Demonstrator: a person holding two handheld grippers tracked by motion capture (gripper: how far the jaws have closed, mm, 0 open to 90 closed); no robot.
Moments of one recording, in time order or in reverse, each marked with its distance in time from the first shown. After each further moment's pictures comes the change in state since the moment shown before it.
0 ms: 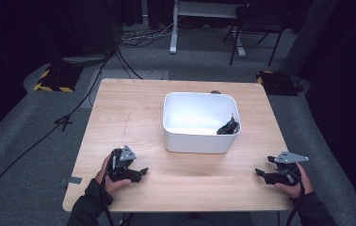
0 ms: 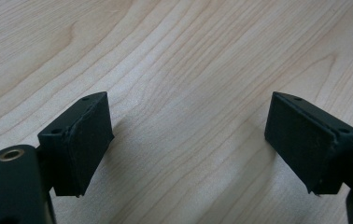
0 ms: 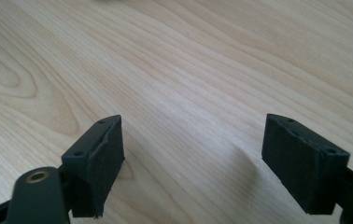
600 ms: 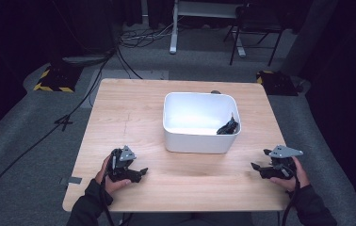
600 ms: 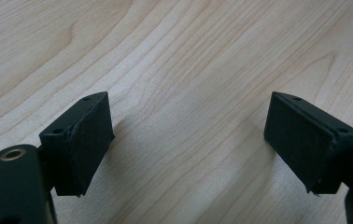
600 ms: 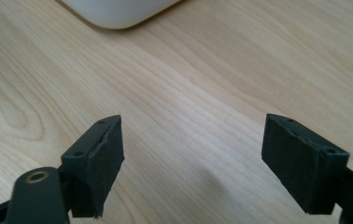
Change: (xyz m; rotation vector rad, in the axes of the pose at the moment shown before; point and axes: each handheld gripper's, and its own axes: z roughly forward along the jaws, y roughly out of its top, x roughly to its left) left arm 0.000 0.000 0.000 -0.002 -0.002 0.000; right arm 0.007 0.029 0.004 -0.019 -0.020 -0.081
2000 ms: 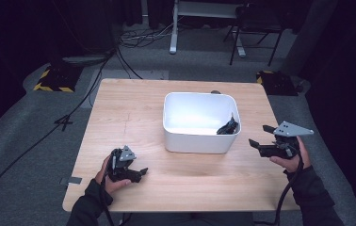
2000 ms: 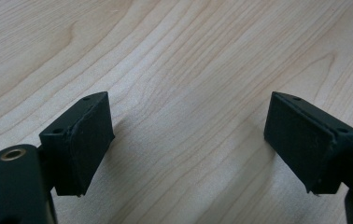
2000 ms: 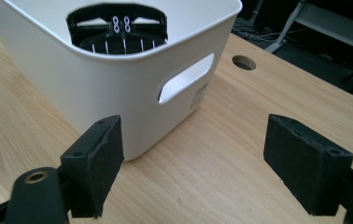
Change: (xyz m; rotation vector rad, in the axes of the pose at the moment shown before) left arm 0.000 0.000 0.000 0.000 0.000 0.000; right arm -0.009 0.084 -0.031 -0.200 -0.004 0.000
